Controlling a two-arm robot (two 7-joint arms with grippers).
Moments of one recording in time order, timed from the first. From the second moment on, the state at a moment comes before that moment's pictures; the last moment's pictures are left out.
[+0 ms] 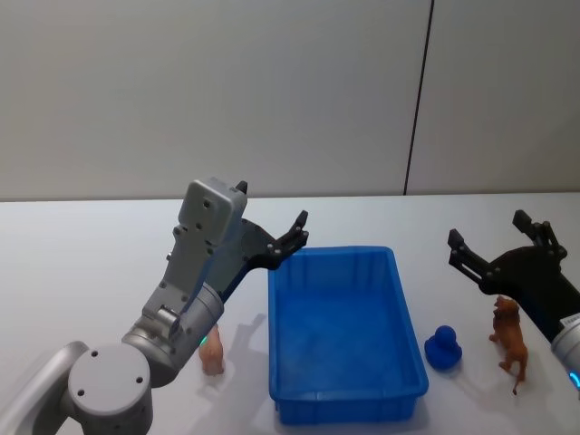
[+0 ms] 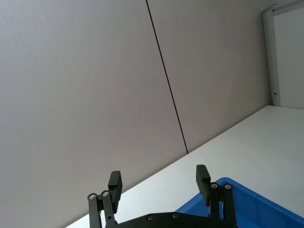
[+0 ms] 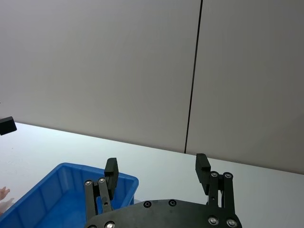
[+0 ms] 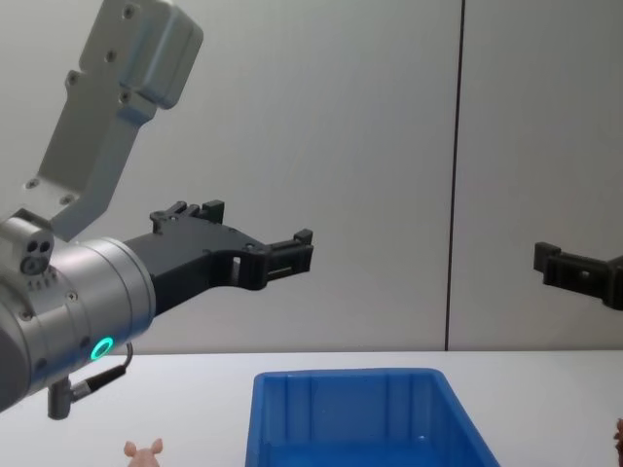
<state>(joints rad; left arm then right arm) -0.24 0.38 0.45 -1.63 -0.20 0.01 -0.01 -0.01 0.34 -0.23 -1.77 0.29 0.03 0.07</state>
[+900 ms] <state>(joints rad) -0.24 0.38 0.45 -1.63 -0.20 0.01 -0.01 -0.01 0.34 -0.23 -1.77 0.29 0.03 0.07</state>
